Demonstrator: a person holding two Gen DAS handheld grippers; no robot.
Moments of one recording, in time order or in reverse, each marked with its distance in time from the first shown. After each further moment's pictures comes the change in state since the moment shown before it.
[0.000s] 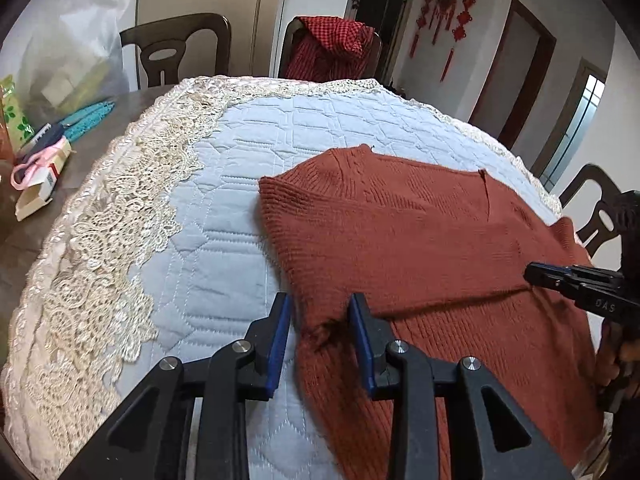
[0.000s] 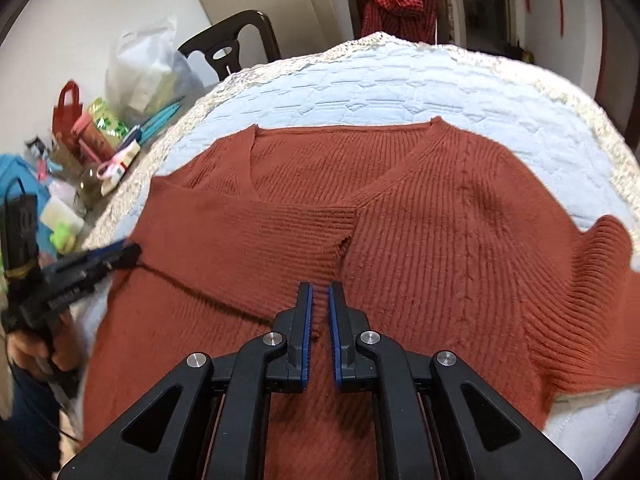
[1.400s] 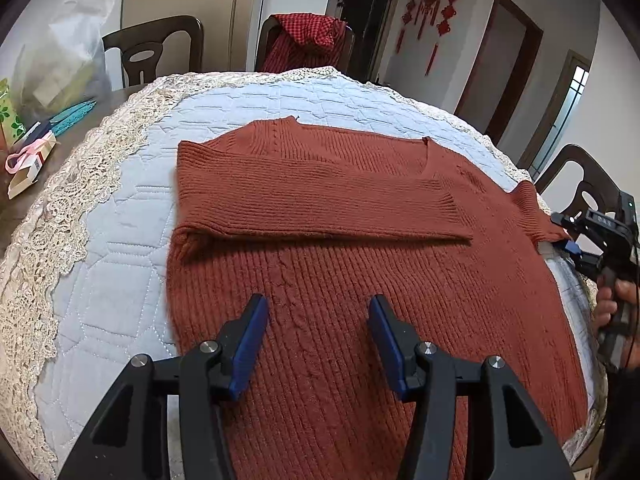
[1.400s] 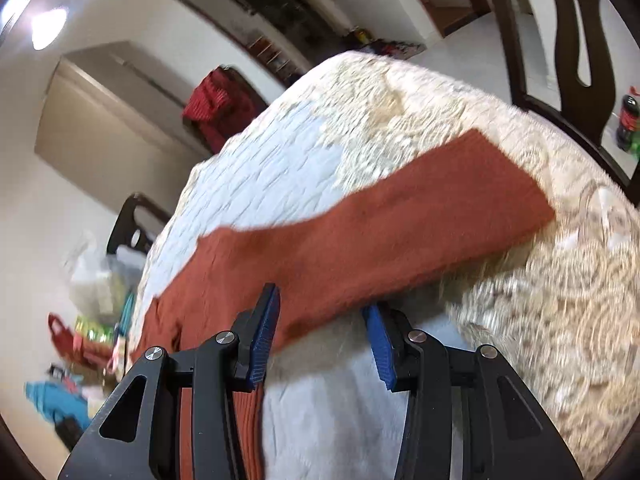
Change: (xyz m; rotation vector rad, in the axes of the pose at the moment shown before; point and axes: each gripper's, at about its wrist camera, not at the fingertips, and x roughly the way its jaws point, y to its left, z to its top) left arm -0.015 -0.067 -0.038 0.013 0.001 -0.034; right arm -0.087 -0.187 -0.065 0.735 -0.309 -0.029
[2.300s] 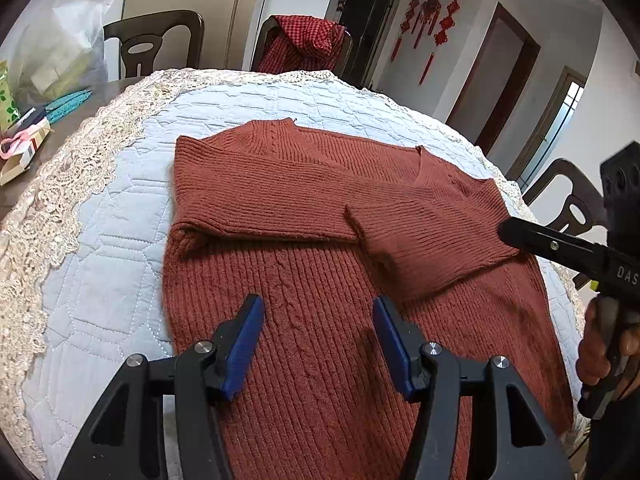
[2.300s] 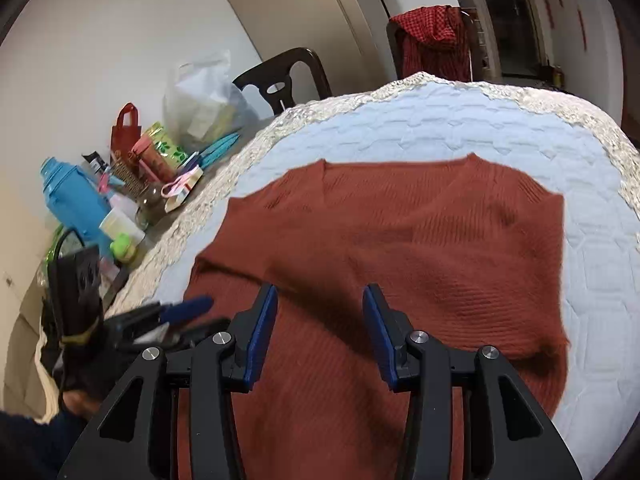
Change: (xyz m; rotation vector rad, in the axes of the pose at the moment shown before) left arm -0.005 0.004 0.001 -0.037 -0.006 -0.055; right arm 0.028 0.179 -0.110 -0.688 0.246 0.252
